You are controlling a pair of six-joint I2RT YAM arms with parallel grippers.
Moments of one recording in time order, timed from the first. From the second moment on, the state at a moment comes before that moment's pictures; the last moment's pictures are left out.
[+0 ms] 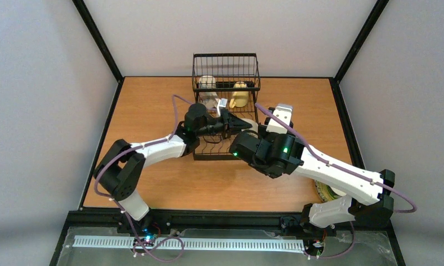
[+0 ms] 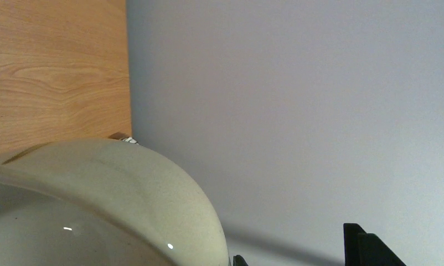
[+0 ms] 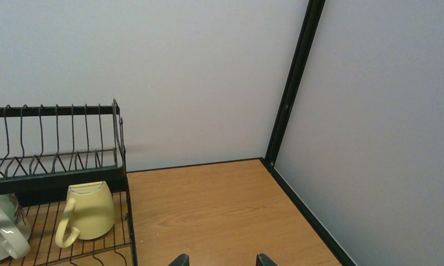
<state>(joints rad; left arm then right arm) -0.66 1.63 0.95 0.60 0.67 -1.54 1.17 1.31 1.43 -1.31 1.51 1.05</state>
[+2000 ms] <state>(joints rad) -0.58 2.18 1.11 1.10 0.90 -1.49 1.16 1.31 1.35 -1.40 1.50 1.24</state>
